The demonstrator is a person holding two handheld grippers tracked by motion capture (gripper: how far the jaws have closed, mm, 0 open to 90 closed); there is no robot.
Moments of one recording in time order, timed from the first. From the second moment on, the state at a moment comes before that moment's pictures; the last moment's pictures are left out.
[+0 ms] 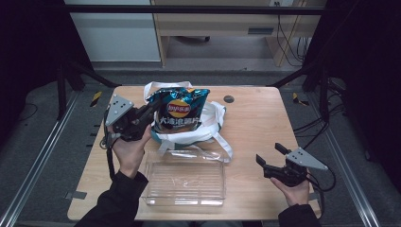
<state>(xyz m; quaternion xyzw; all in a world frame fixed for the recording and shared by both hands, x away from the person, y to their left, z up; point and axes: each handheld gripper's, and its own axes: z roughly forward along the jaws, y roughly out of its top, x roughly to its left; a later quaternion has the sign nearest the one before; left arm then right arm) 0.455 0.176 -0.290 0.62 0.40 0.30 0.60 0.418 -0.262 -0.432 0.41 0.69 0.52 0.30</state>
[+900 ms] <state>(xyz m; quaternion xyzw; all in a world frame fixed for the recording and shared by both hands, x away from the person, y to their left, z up) 0.396 0.177 -0.291 0.63 0.36 0.29 0.63 0.416 -0.262 -0.431 0.41 0.69 0.52 0.30</state>
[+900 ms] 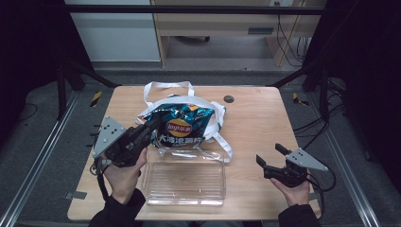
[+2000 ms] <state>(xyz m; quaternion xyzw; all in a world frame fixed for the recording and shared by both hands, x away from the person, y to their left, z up) 0.376 0.174 -0.352 0.67 0.39 0.25 0.58 0.414 -0.260 -0.433 0.41 0.69 0.52 0.30</state>
